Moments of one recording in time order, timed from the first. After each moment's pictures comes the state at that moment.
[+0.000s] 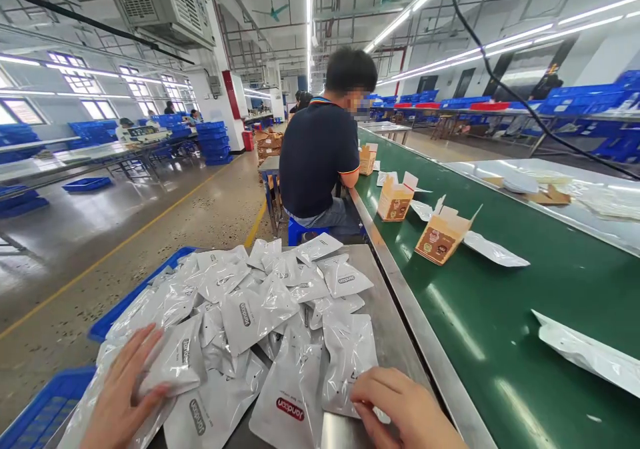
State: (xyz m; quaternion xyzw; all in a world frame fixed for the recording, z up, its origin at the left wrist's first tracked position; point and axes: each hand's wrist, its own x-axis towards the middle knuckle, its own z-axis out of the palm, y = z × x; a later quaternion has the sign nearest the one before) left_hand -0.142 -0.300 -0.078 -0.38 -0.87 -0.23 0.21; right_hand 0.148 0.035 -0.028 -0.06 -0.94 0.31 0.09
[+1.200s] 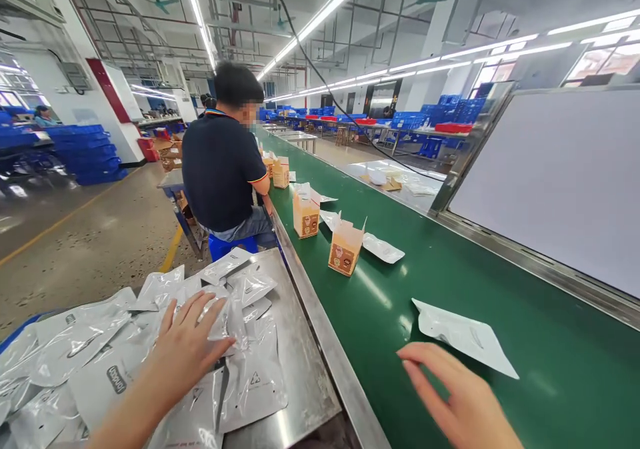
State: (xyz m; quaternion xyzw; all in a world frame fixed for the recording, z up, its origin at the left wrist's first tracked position) left_hand -0.069 -0.048 -0.029 -0.64 -0.71 -0.14 0.25; right_hand 0.329 0.099 -0.038 -0.39 -0.87 0.12 0.28
